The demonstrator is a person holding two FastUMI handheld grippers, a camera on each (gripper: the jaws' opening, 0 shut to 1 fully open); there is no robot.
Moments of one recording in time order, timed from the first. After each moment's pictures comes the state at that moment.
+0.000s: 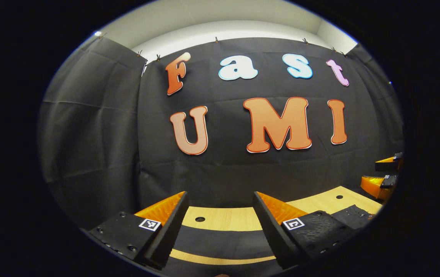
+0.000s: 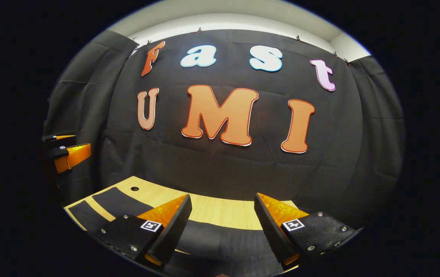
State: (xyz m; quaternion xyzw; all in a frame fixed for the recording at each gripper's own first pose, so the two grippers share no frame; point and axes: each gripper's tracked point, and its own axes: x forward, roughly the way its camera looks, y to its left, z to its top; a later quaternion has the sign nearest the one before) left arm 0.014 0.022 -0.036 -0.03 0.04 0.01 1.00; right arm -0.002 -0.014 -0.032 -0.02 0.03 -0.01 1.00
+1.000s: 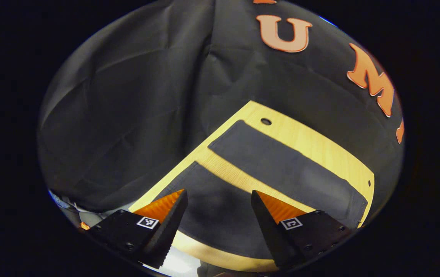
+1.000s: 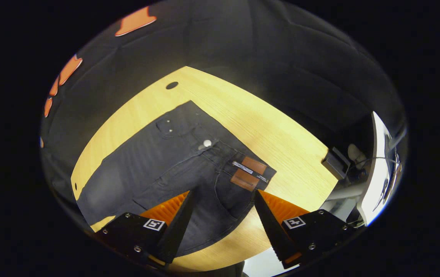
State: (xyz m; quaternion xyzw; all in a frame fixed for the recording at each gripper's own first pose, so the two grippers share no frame) left arm -0.064 0.185 -0.301 -0.19 0.46 0.17 0.85; right arm -0.099 -0.242 -0.352 0.28 0.48 -0.27 0.79
